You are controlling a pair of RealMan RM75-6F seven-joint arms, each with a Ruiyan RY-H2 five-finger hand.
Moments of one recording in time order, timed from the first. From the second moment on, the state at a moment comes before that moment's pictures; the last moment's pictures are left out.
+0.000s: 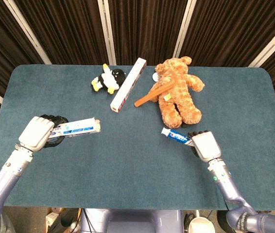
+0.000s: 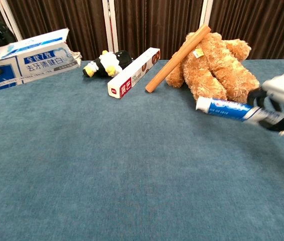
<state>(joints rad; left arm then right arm) -0.54 -1.12 -0.13 -1.72 1.42 1.14 0.10 0.53 -1.43 0.08 -1.45 -1.32 1.16 -0.46</state>
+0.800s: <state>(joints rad) -0.71 -1.59 -0.22 -1.44 1.47 1.16 0.09 0.48 -0.93 0.16 -1.61 -1.48 1.32 -0.32</state>
